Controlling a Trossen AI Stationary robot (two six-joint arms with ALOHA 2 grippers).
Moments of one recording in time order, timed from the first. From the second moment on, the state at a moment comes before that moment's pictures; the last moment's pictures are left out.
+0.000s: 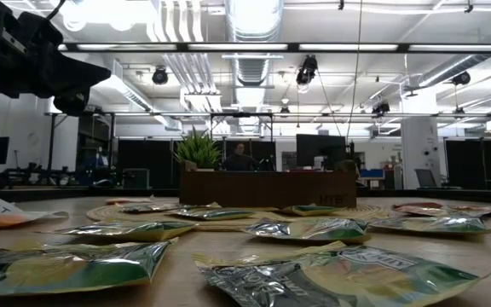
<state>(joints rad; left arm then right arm) 0.04 0.01 0.01 0.02 -0.02 -0.13 0.01 0.93 1.41 -0.53 0.61 -0.06</state>
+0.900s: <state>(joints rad) 0.04 0.01 0.01 0.02 -0.02 -0.13 -0.11 1.14 1.40 -0.77 0.60 -0.21</state>
